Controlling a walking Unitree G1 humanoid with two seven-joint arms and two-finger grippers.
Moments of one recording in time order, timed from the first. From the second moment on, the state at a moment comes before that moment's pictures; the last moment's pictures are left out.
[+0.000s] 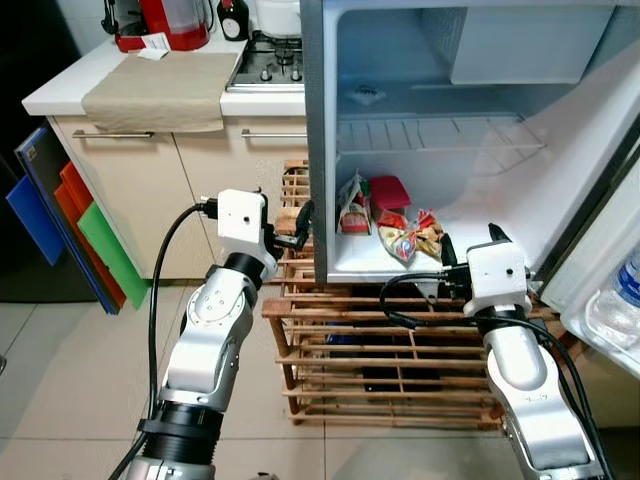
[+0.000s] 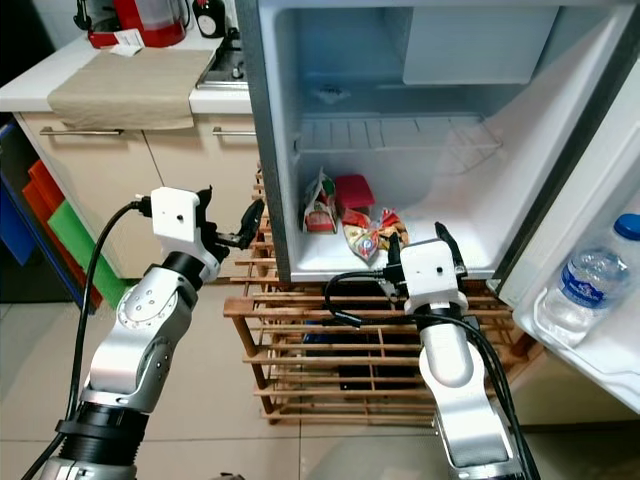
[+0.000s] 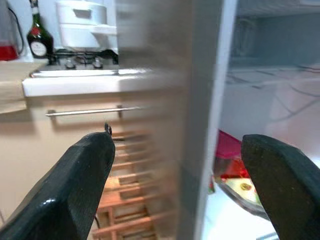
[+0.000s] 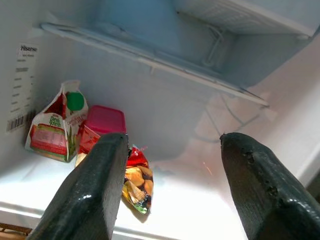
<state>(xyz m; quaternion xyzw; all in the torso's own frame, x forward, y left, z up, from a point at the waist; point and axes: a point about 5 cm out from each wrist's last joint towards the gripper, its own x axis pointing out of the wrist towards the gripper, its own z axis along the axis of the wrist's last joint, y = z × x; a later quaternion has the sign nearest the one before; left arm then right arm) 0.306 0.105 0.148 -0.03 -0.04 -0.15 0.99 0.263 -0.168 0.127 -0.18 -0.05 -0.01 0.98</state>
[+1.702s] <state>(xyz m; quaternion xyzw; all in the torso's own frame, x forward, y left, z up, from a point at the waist) 0.303 0.092 0.147 -0.03 -0.05 -0.20 0.98 0.272 -0.171 0.127 -0.20 -0.06 -0.05 0.98</state>
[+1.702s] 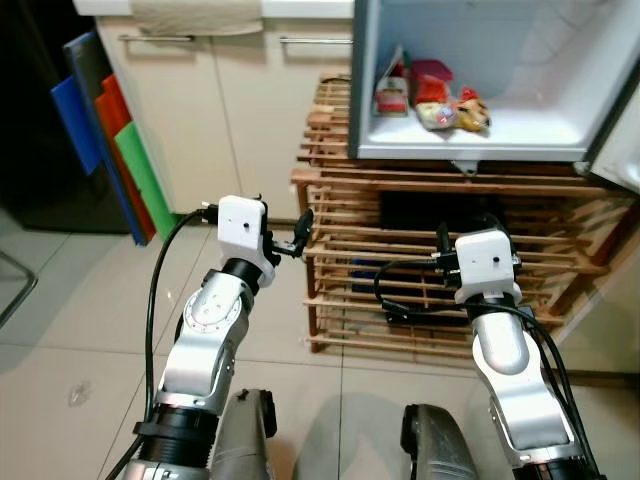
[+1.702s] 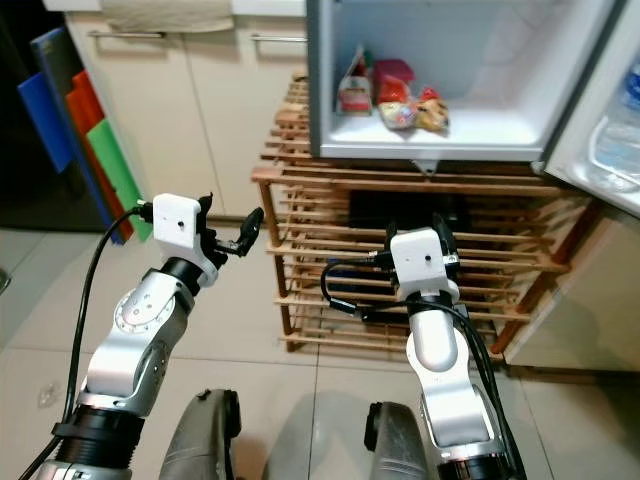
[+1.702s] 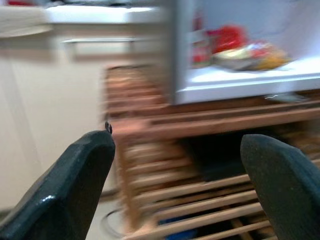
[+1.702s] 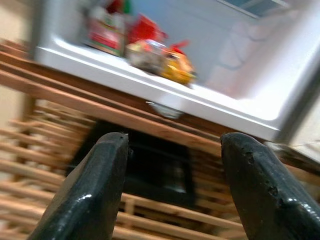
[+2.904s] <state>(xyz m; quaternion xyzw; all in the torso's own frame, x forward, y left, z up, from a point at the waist) 0.290 0.086 0.196 -0.01 -0.12 -0.26 0.96 0.317 -0.127 0.208 -0.12 -0.18 -0.02 0.98</state>
